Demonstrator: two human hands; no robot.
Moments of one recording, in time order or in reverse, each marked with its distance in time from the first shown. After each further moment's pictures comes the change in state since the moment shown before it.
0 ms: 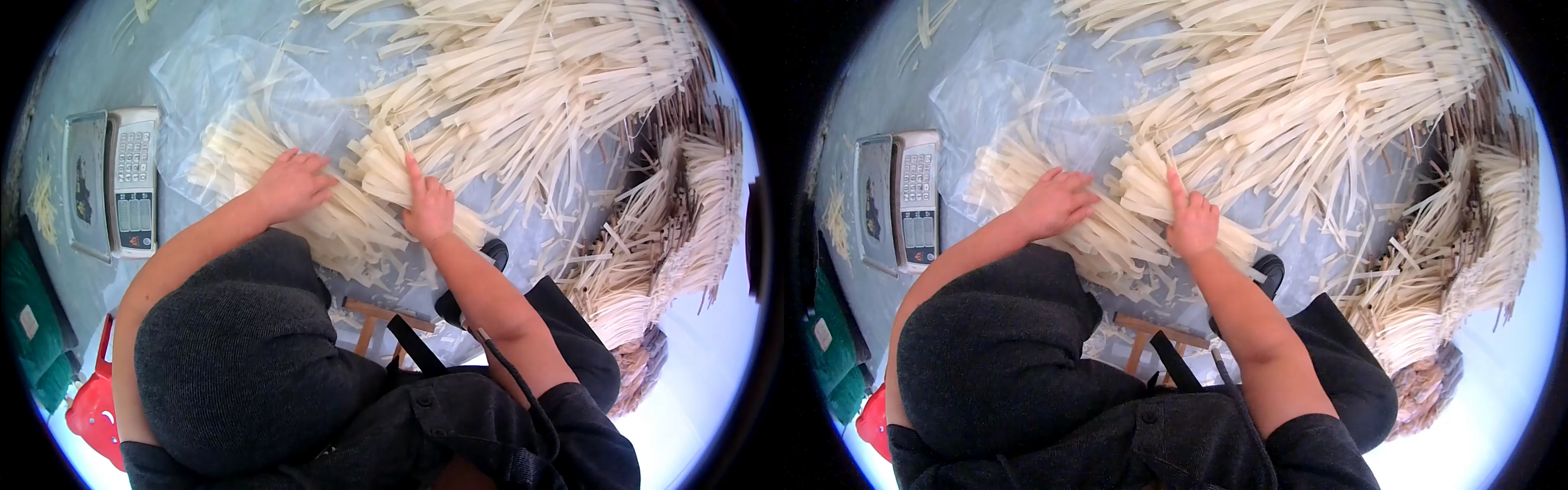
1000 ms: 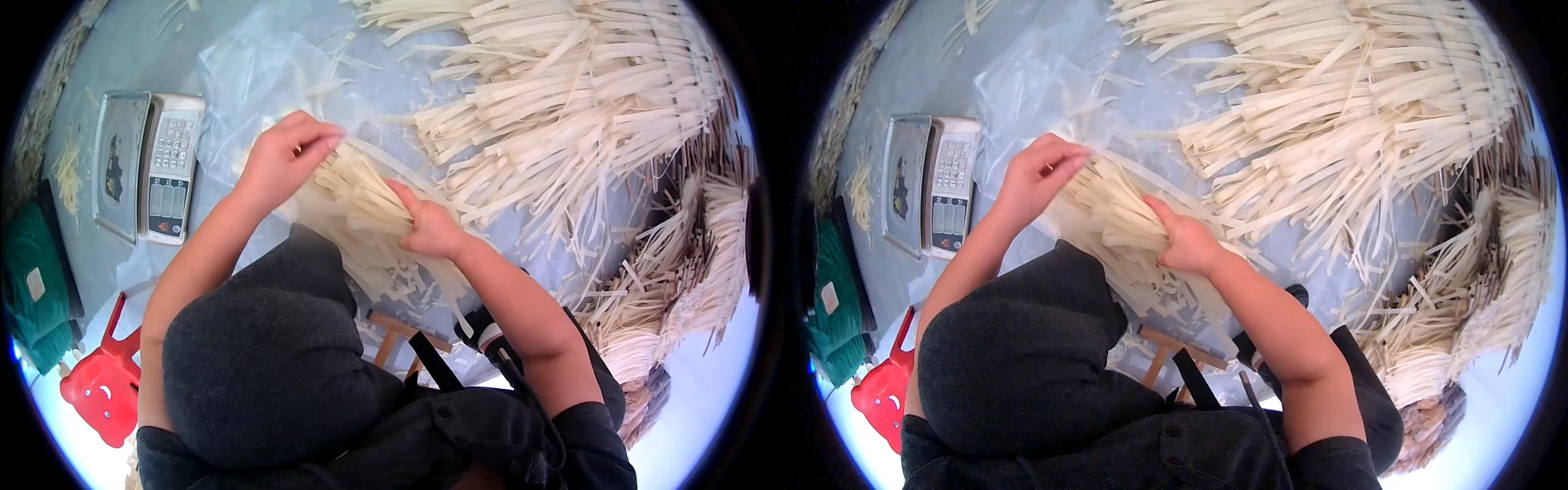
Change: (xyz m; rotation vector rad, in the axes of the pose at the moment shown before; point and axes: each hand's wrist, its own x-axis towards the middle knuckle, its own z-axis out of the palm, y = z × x) left_hand -0.040 -0.018 -0.088 -0.783 0.657 -0.332; right_hand 0.041 -0.065 -0.054 0.552 -0.583 -0.264
